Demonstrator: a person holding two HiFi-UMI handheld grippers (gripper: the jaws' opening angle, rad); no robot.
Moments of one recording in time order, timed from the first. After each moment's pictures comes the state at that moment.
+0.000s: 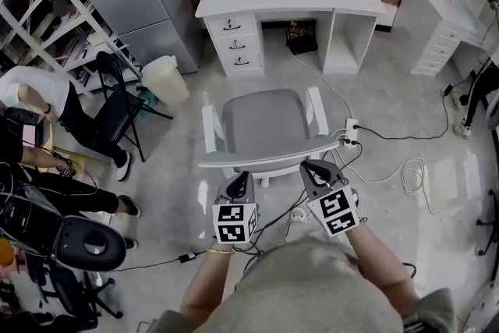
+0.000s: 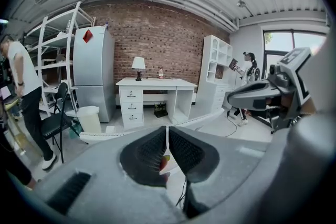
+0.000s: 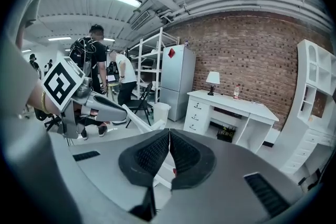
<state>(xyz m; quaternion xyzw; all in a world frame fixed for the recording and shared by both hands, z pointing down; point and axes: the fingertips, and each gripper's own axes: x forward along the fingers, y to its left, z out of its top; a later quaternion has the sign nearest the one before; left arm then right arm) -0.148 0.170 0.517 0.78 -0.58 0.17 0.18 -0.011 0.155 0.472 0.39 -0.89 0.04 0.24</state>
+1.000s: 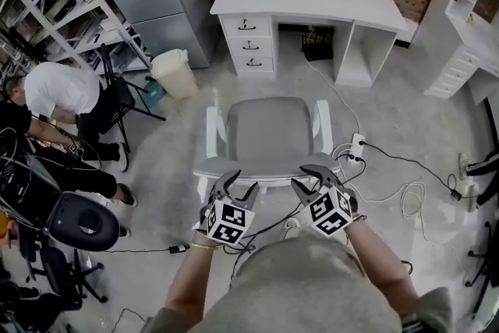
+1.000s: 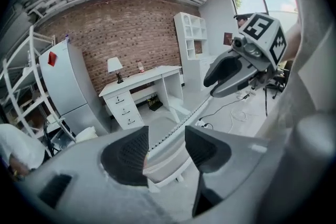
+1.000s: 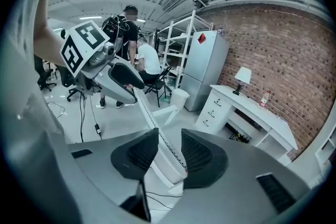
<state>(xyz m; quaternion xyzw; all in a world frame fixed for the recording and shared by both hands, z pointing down) -0.138 0.136 0.547 0.80 -0.49 0.33 0.08 -0.026 0.114 0.522 0.25 -0.90 -0.04 0.35</state>
